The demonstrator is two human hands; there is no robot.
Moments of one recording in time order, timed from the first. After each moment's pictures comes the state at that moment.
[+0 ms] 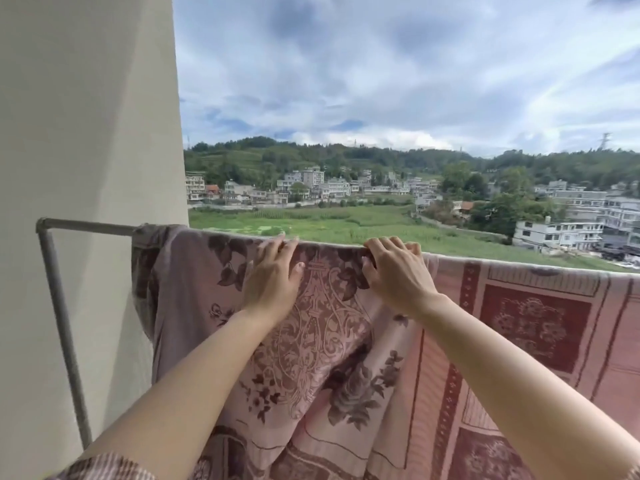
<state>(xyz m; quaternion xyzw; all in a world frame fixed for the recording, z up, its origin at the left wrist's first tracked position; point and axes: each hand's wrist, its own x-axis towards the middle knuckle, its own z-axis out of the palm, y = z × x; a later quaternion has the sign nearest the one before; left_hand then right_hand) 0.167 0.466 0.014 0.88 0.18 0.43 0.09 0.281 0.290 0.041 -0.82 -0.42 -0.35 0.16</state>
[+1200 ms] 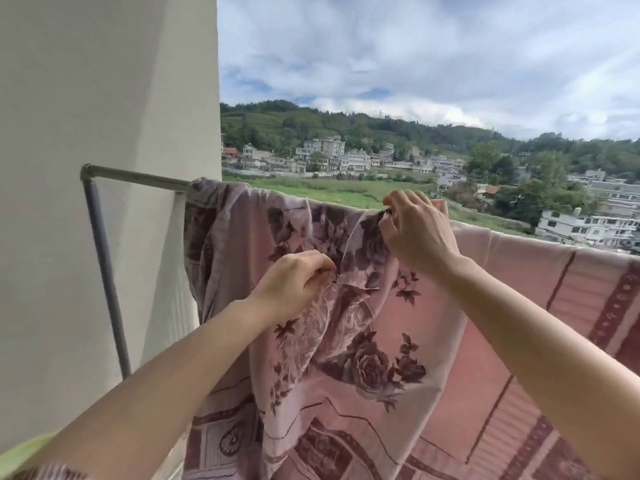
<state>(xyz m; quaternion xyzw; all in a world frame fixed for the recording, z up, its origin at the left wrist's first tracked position) 0.114 0.577 -0.025 0.91 -0.02 0.37 0.17 0.250 0.419 0.050 -0.79 -0.44 -0.36 0.21</state>
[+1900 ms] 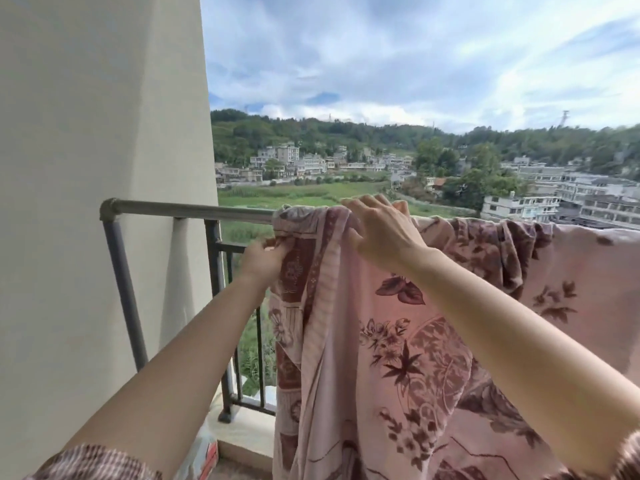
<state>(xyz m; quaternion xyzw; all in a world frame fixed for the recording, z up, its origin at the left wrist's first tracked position) 0.092 0.841 -0.002 0.71 0.20 0.33 0.60 0.168 0.658 0.053 -0.82 -0.43 -0.33 0.16</state>
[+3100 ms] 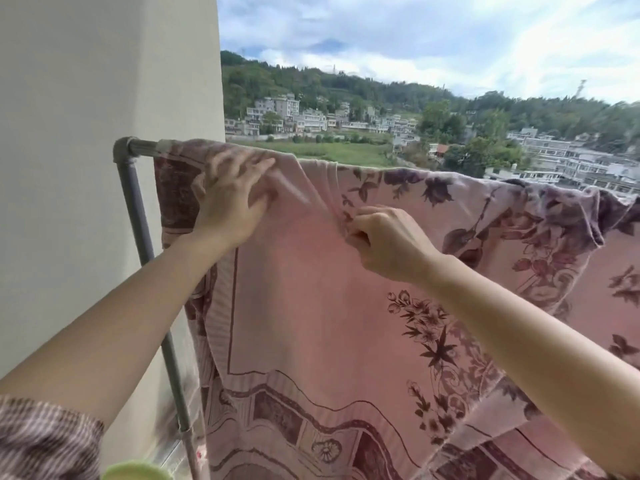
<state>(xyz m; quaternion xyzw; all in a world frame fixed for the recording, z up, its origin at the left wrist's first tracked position) 0.052 0.954 -0.001 0.89 0.12 0.43 0.07 0.138 0.720 0.002 -0.79 -0.52 -0.29 0.14</state>
